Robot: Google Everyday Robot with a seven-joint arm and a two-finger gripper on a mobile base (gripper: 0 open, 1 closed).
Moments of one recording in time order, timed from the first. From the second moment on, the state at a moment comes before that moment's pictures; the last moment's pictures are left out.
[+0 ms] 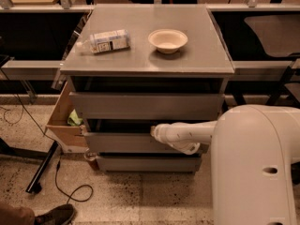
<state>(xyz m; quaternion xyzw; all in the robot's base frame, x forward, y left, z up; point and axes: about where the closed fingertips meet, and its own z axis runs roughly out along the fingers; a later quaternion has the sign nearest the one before) 0.725 -0.032 0.466 -0.01 0.91 0.19 0.37</state>
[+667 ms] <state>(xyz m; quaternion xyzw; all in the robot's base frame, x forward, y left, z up) 0.693 -0.049 0.460 -0.02 0.93 0.18 0.33</state>
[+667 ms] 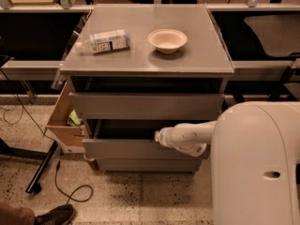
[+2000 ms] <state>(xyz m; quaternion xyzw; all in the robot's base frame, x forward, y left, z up) 0.649 -0.070 0.470 -0.05 0.95 0.19 0.26</state>
